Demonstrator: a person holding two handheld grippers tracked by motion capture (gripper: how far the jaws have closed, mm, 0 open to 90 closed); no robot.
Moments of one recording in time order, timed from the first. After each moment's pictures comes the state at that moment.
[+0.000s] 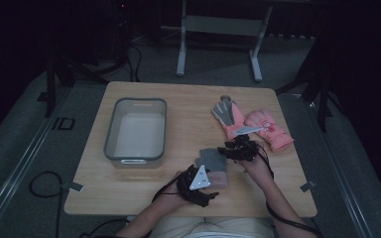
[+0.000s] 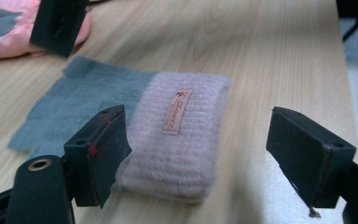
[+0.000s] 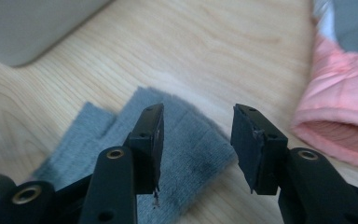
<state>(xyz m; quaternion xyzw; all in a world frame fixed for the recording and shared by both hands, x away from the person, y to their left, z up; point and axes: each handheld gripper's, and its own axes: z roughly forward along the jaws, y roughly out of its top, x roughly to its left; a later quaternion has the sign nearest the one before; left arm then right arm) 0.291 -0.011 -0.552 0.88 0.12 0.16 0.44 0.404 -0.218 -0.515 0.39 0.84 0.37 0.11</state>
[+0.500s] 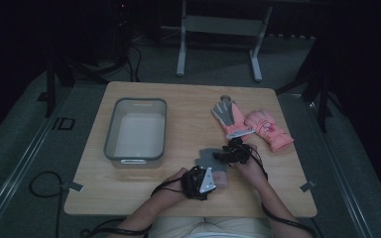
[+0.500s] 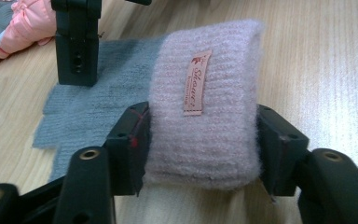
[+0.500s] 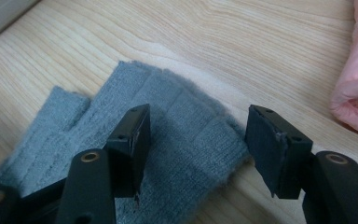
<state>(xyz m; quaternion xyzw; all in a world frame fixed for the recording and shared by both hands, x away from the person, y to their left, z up) 0.297 -0.023 -0.557 0.91 0.07 0.22 0.34 0.413 -0.209 -0.545 0.40 0.84 0.34 0.09</state>
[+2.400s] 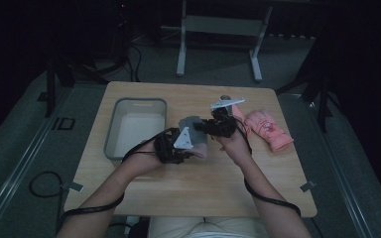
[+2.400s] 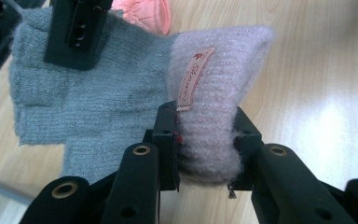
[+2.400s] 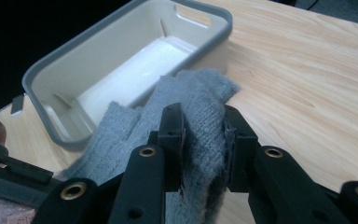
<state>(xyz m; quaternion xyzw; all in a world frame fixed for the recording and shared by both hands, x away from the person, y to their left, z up) 0.338 0.064 -0.428 0.92 0.11 0.18 0.33 0.426 -0.133 -0.428 0.34 0.83 0.45 0.07</state>
